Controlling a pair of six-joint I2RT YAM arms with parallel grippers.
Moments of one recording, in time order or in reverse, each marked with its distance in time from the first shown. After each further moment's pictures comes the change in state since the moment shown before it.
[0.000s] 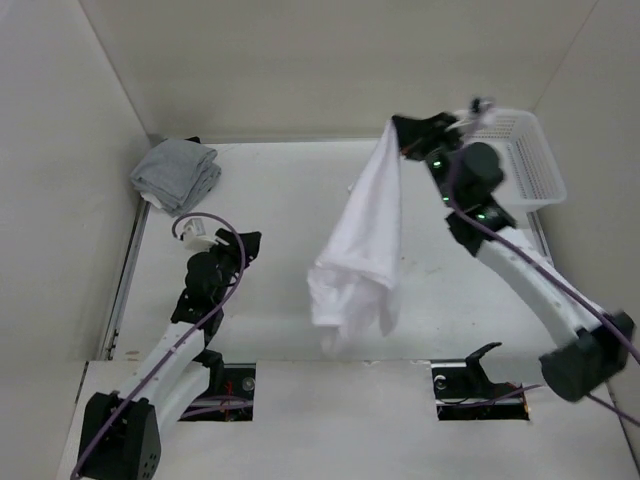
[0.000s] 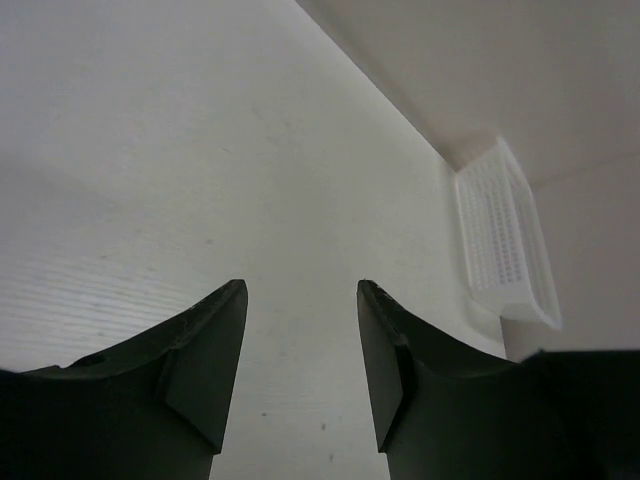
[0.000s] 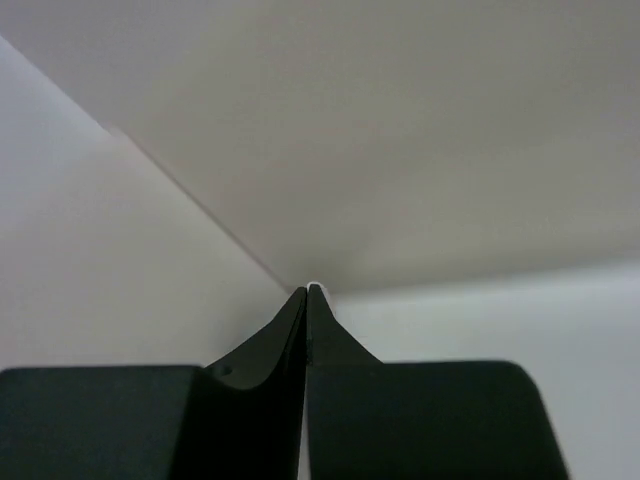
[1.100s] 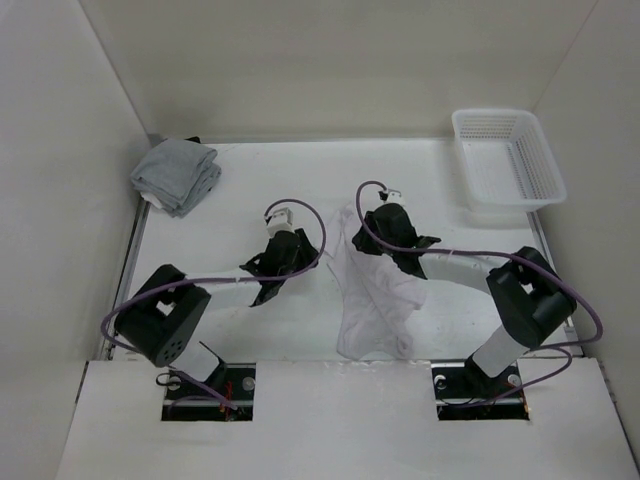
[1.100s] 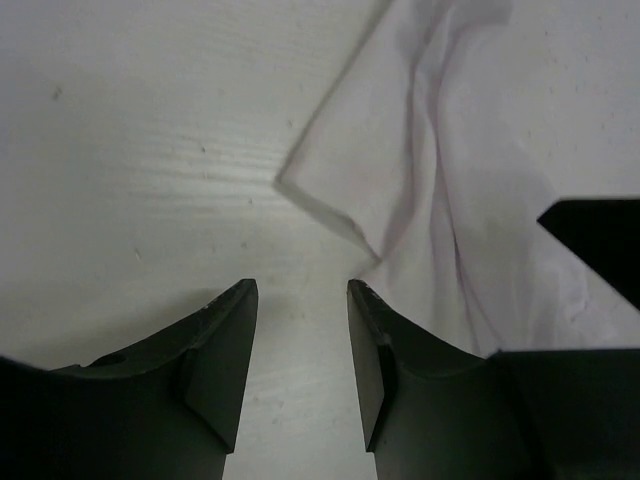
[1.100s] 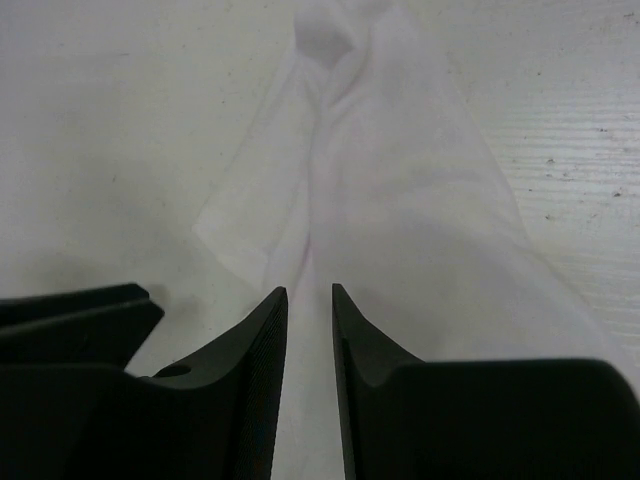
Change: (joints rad) left arm -0.436 0.645 0.282 -0.048 -0.194 0.126; right arm 0.156 0.361 -0.407 -0.153 -0.015 0.060
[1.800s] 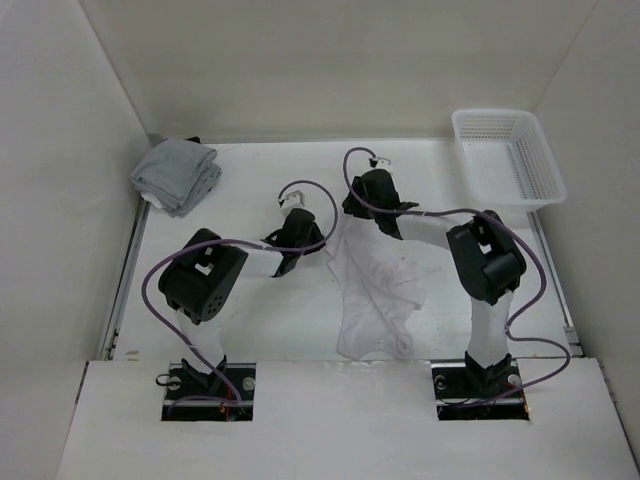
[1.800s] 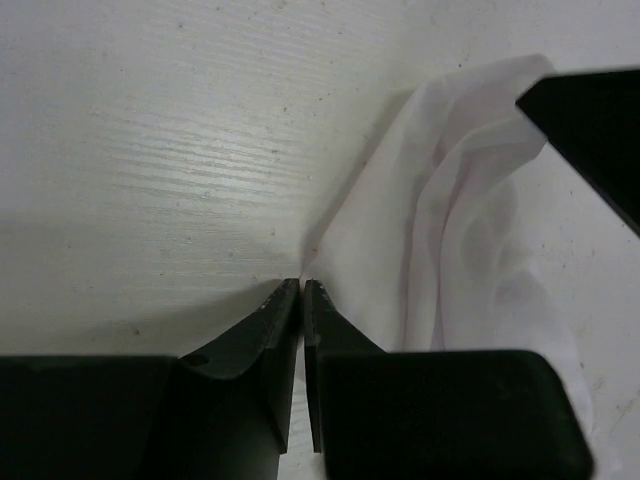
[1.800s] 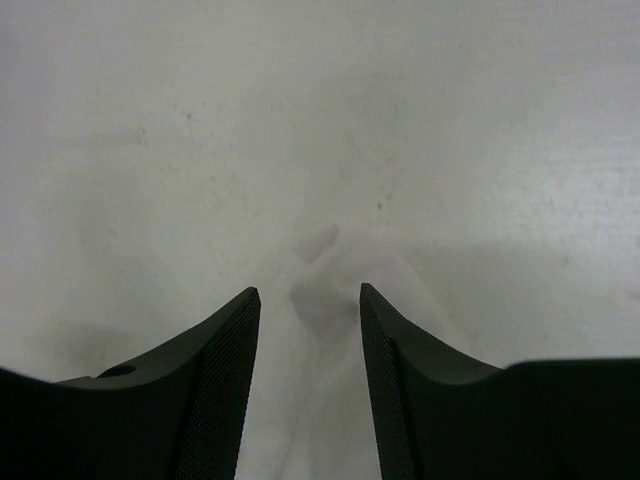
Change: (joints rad) left arm 0.077 0.375 0.313 0.023 0.053 -0.029; right arm -0.100 0.357 0.377 0.020 0.006 -0.060
